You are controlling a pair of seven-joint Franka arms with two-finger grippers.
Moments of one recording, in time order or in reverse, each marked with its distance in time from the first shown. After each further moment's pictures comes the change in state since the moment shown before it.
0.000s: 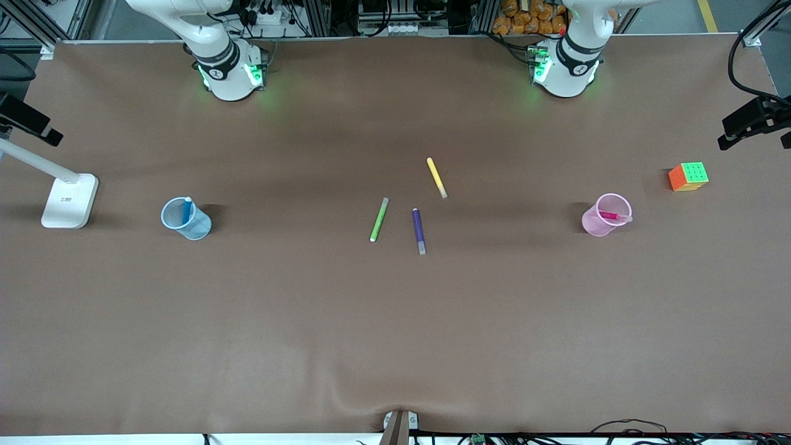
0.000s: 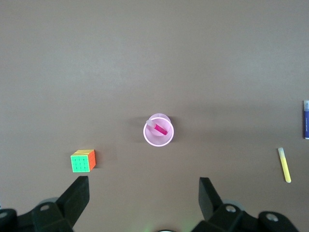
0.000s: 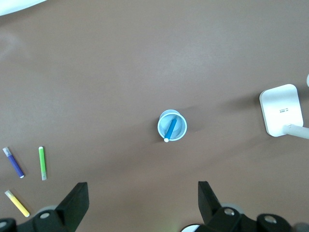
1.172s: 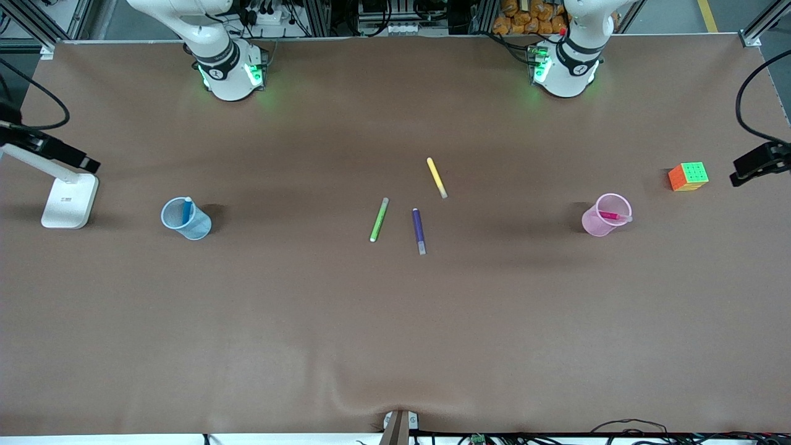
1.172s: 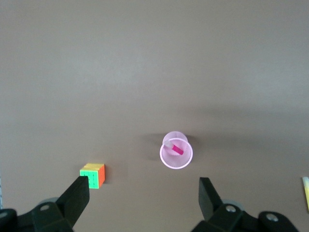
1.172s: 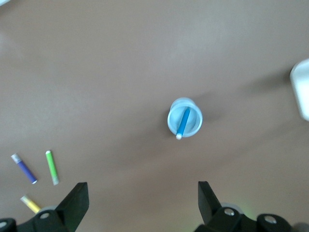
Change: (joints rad) left arm 0.350 0.089 -0.313 0.018 0.059 0.117 -0.011; right arm -0.030 -0.014 -0.017 -0.200 0.066 0.155 0.031
